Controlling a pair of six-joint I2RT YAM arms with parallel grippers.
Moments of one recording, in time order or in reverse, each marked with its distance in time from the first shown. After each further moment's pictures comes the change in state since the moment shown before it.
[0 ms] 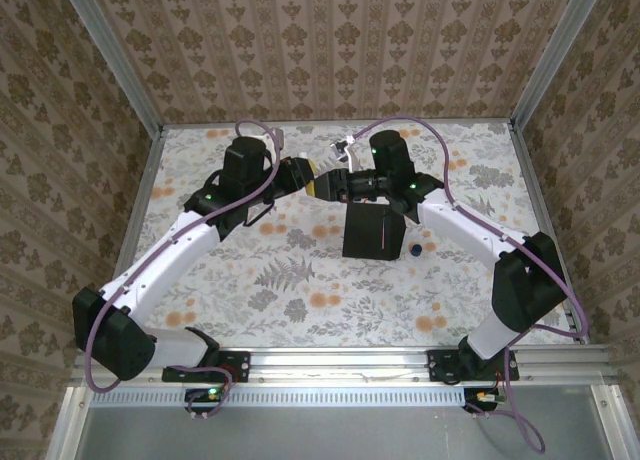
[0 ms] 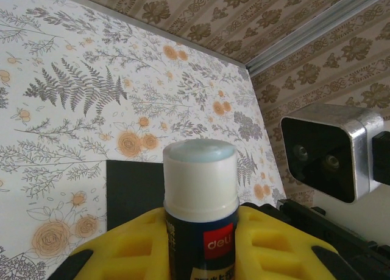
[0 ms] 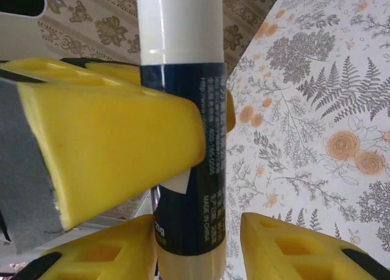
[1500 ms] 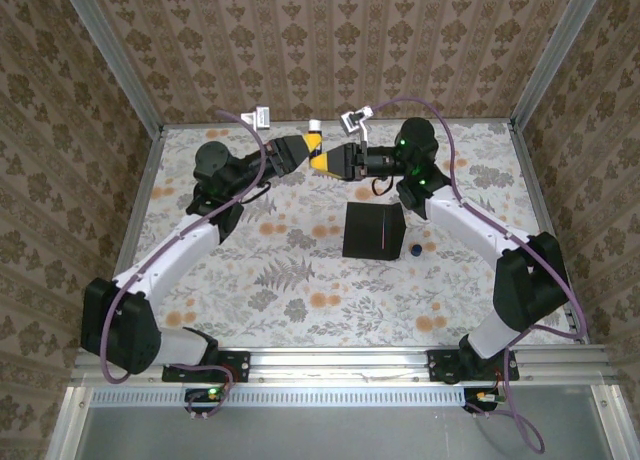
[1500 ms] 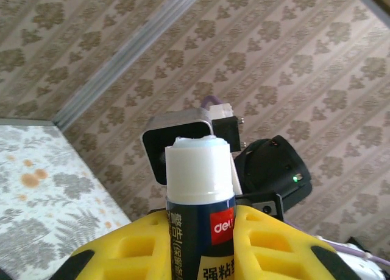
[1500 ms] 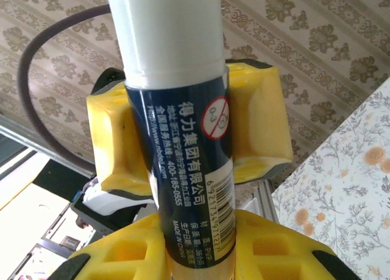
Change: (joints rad) left arm 0.124 0.040 -0.183 0.953 0.537 -0.279; right arm -0.072 -0.010 -0.013 0.612 -0.302 0.504
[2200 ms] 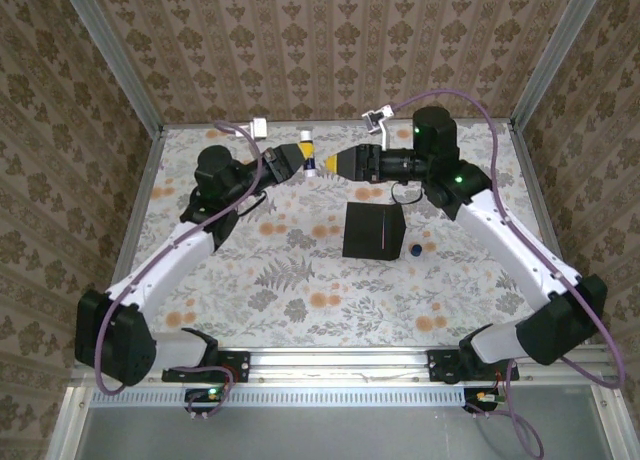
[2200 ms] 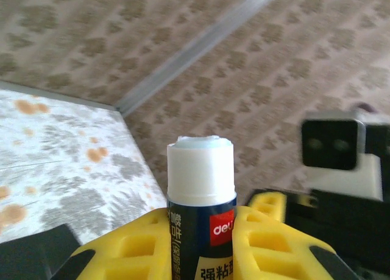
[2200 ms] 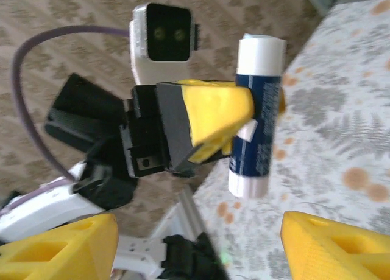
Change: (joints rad) left arm 0.013 -0.093 -0.047 -0.304 -0.193 0.106; right arm 0.002 -0.215 0.144 -0.848 0.339 -0.512
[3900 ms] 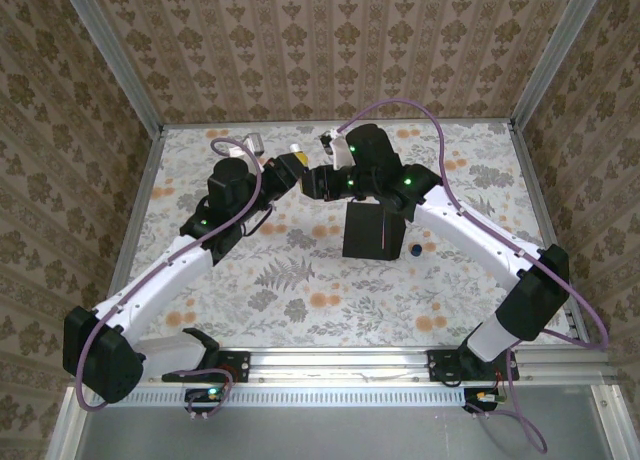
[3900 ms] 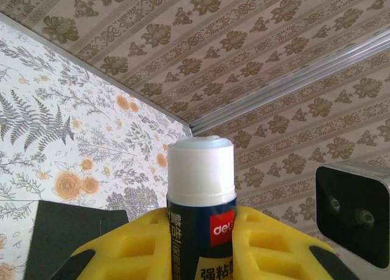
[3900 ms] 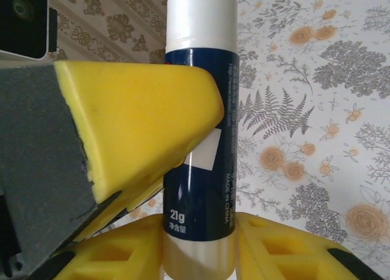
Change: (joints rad) left arm -0.131 -0.078 -0.016 -0.237 -0.400 -0.082; right arm 0.222 0.192 0.122 -0.160 0.435 -0.110
